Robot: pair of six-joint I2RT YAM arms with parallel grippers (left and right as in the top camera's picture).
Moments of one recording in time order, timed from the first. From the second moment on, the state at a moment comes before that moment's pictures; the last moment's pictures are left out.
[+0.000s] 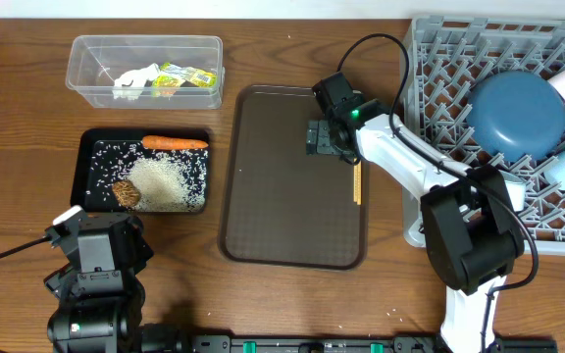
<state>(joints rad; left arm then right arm) 0.07 0.63 0.75 -1.10 -0.53 -0.45 0.49 2.06 1.49 -0.66 0.12 0.56</state>
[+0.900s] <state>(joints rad) 0.07 0.63 0.75 -1.10 -0.53 -0.45 0.49 2.11 1.49 -0.65 0.13 0.57</state>
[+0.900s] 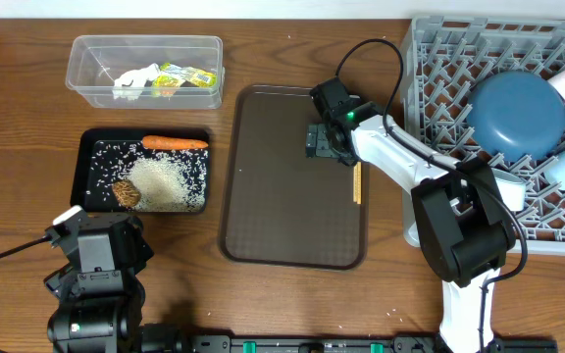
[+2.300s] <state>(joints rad) 0.07 0.63 0.75 -1.10 -0.53 -0.45 0.49 2.12 1.52 -0.69 0.12 0.57</state>
